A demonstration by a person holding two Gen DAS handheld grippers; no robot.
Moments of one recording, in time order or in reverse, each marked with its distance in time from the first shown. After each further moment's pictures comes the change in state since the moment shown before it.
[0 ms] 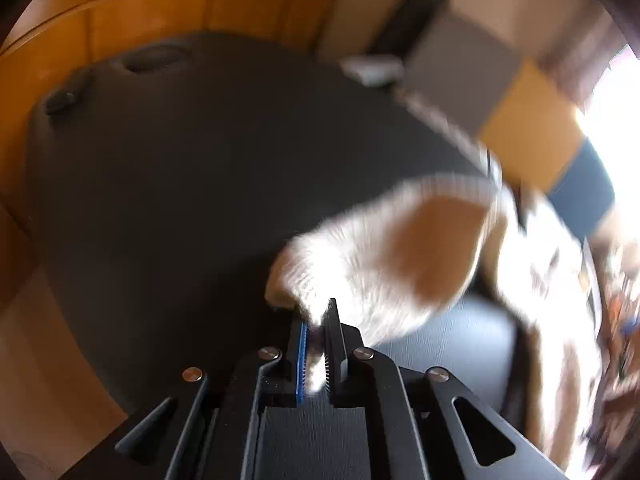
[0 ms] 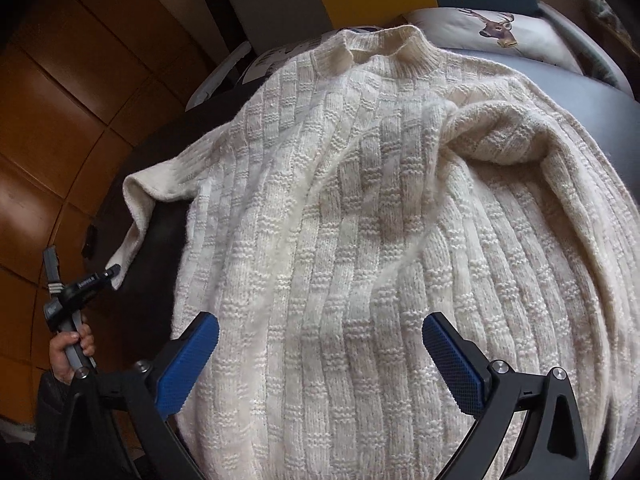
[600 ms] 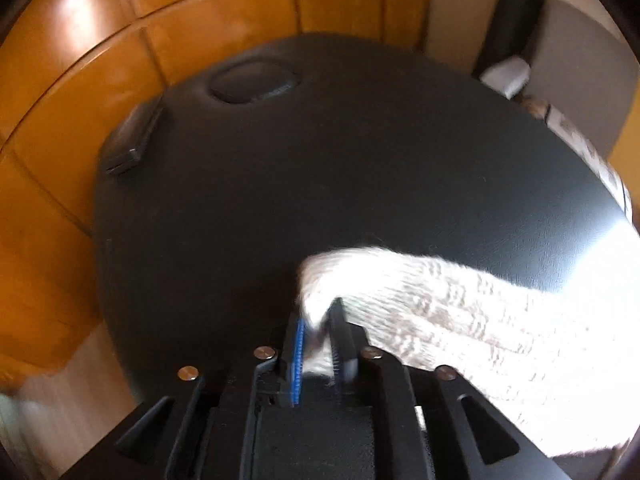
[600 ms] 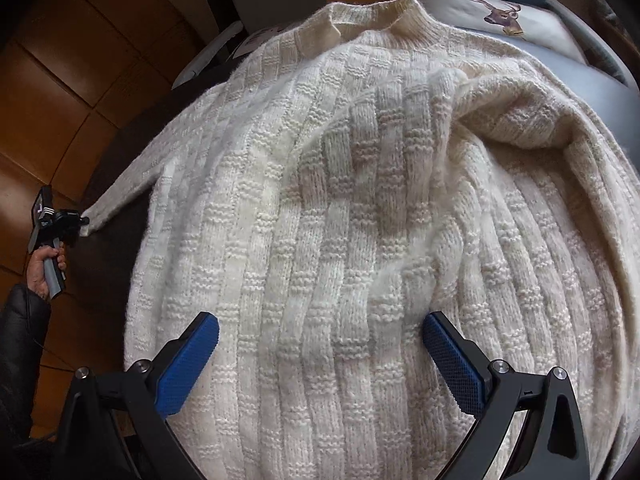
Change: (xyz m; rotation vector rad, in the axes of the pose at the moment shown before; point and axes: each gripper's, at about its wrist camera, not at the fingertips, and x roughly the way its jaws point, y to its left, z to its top) left arm 0.075 0.050 0.104 -0.027 0.067 0.473; right arm 0.036 -0.010 0.005 -0.004 0.061 -0.019
